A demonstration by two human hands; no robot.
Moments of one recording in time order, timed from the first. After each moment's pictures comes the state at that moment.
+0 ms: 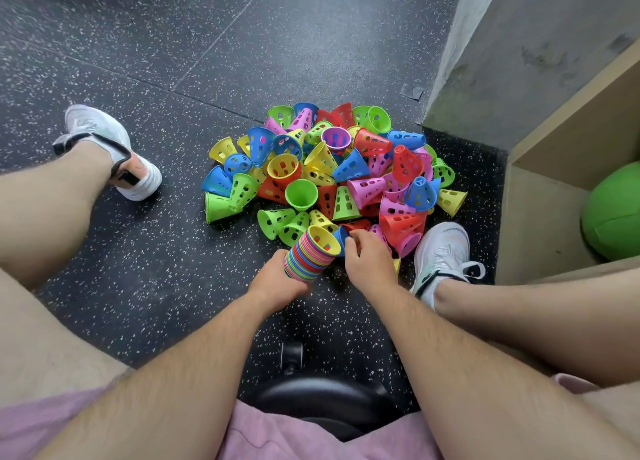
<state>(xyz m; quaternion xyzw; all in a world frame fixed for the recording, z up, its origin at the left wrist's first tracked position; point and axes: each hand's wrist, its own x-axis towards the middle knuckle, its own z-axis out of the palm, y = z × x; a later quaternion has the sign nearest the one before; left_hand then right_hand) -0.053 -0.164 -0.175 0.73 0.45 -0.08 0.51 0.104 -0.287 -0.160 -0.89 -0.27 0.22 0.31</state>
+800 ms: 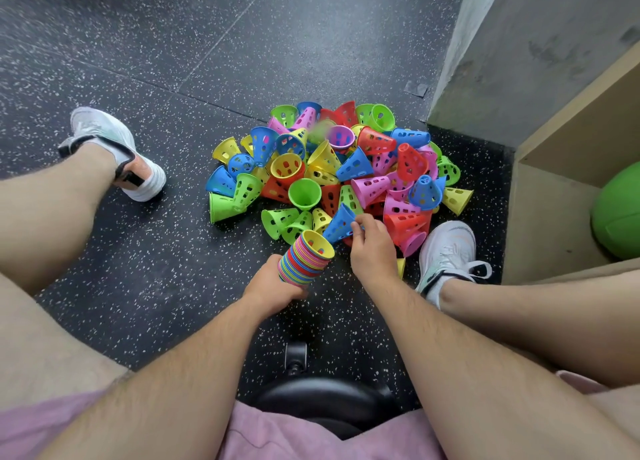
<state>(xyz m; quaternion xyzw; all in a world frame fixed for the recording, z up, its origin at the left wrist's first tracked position) -0.067 -0.158 -0.178 0.73 0.48 -0.11 0.47 0.110 -0.273 -0.164 -0.88 -0.27 0.14 0.37</state>
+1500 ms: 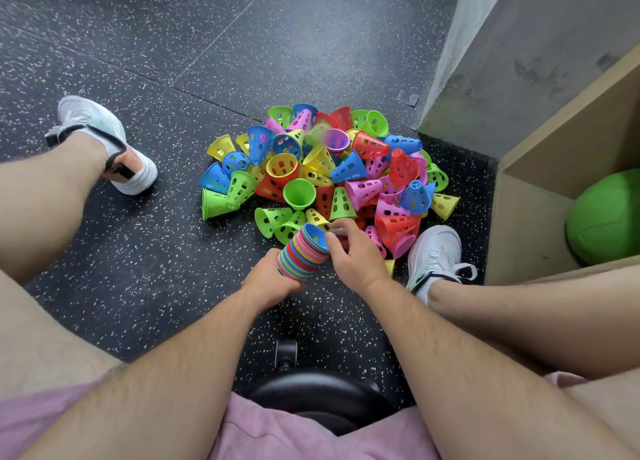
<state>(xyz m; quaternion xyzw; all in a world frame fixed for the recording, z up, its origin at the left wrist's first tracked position) -0.057 -0.154 -0.196 0.75 0.45 -0.08 0.49 0.095 -0.280 -0.142 -0.85 -0.34 0.24 0.34</state>
